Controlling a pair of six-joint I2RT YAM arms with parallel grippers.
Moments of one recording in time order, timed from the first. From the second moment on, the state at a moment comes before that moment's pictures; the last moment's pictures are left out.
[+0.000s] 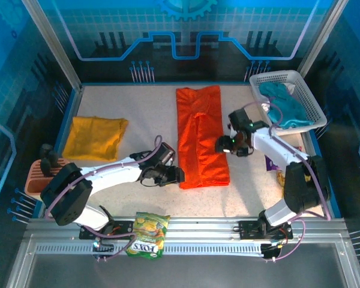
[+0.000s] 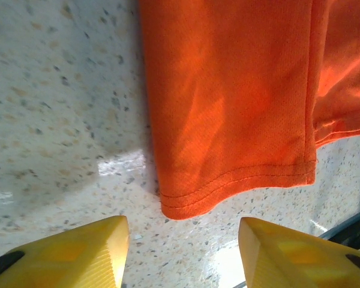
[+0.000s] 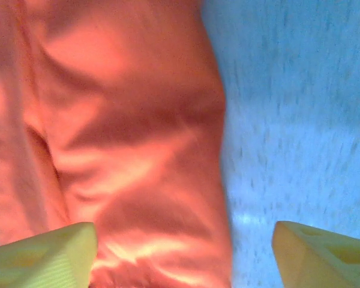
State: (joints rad) left arm -0.76 1.47 0.77 -0.40 0.29 -0.92; right arm 0.31 1.51 1.02 -0.80 -0.14 0.44
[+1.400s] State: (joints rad) left arm -0.80 1.68 0.86 -0.33 0.25 -0.98; right arm 0.34 1.38 0.60 -0.55 -0.32 0.67
